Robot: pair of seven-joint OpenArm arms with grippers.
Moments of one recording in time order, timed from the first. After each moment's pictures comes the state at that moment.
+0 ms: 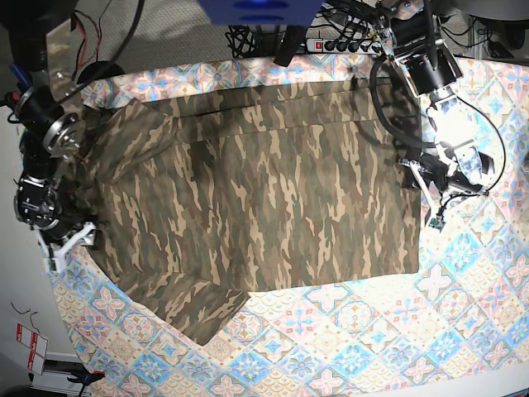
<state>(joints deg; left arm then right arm) -5.4 -6.8 -28.2 85.5 11.9 -42.6 64.1 35.6 24.7 36.4 16.8 -27.6 36.6 -7.2</state>
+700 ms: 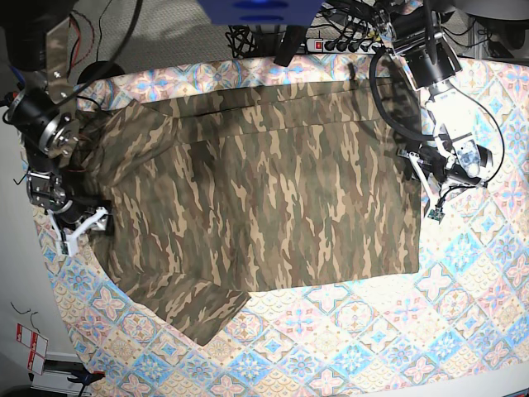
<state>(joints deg) -3.8 -6.9 -28.3 85.6 11.9 -42.6 64.1 36.1 24.6 30.2 3.9 -26.4 35.2 2.1</state>
